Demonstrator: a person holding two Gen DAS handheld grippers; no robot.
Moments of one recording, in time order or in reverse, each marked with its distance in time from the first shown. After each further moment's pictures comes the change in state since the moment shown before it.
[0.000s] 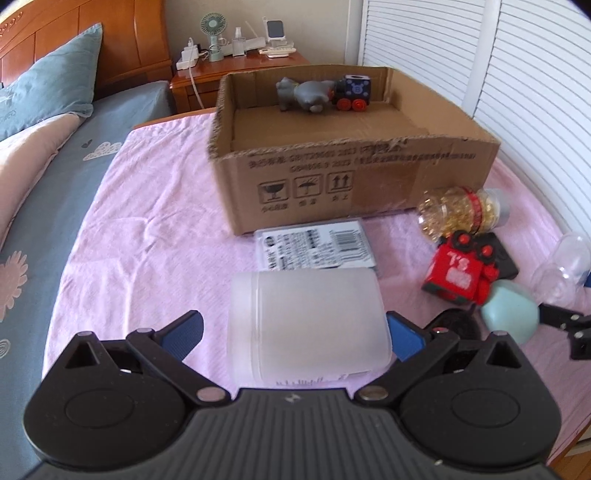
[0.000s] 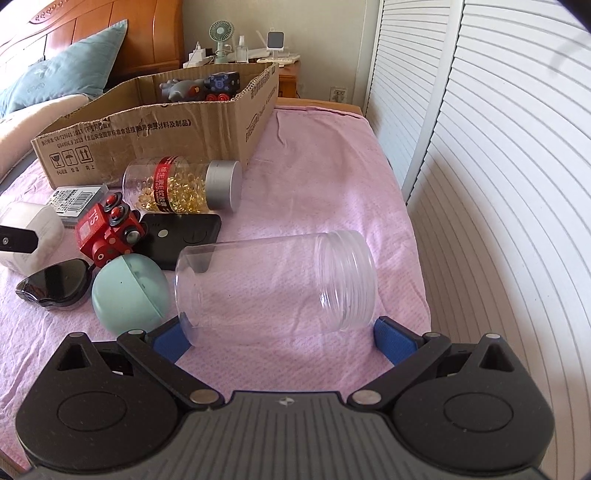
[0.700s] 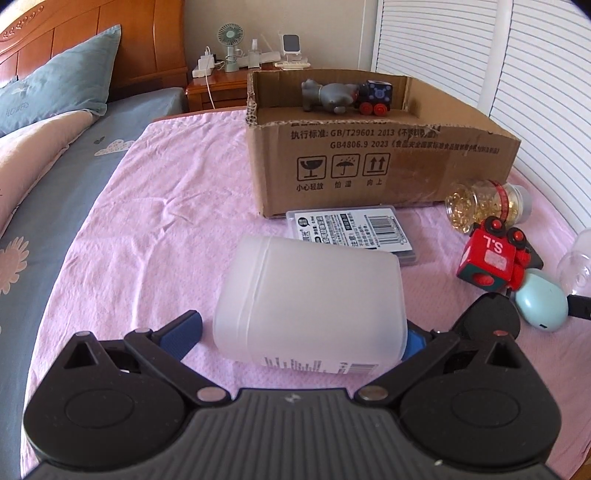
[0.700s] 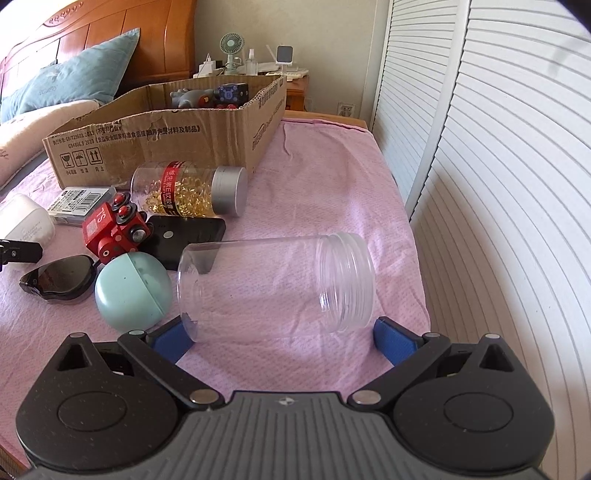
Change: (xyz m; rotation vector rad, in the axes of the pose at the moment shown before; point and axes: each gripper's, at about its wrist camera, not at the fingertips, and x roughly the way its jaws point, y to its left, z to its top) left arm 0.013 0.018 -0.027 -0.043 -0.085 -0.010; right arm -0.004 0.000 -0.004 -0.043 -0.042 0.007
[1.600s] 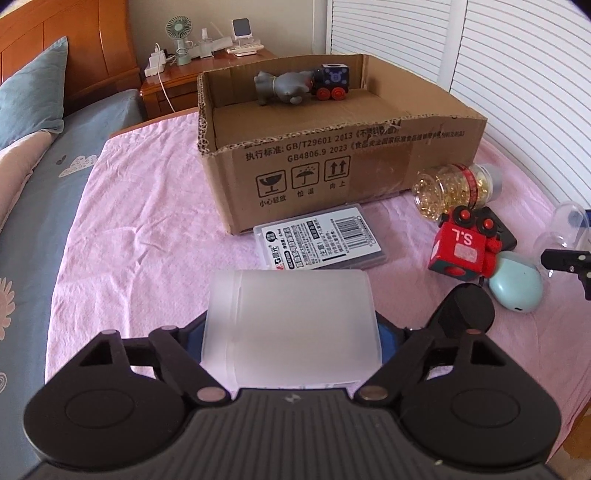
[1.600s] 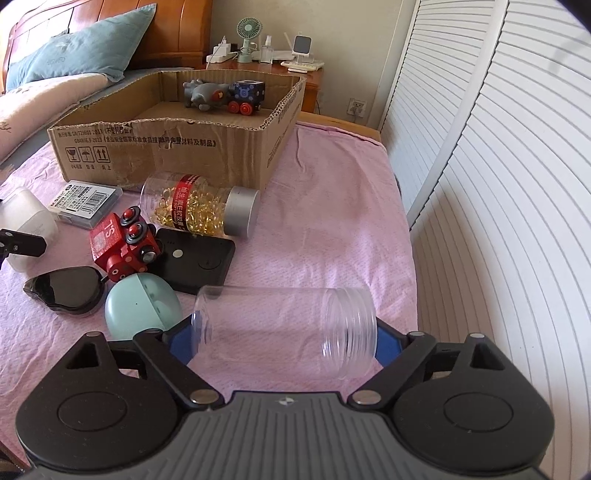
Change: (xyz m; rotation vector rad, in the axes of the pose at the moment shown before) left arm 0.000 -0.009 0.031 0.147 0.094 -0.081; right arm -0.007 0.011 0.033 -0.089 0.054 -0.014
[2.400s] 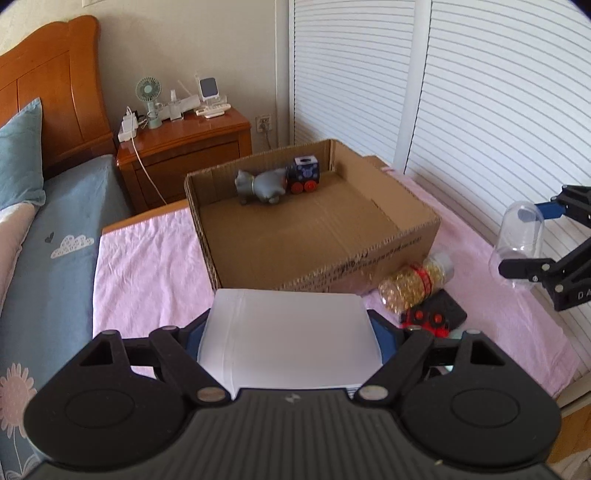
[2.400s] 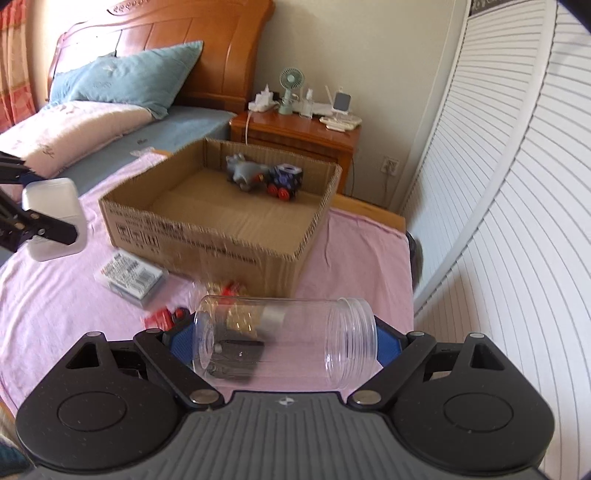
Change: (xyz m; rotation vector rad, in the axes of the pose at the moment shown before) left arm -0.065 0.015 0.079 0.097 -0.137 -0.085; right arm -0.051 0.002 0.077 -0.112 -0.149 0.104
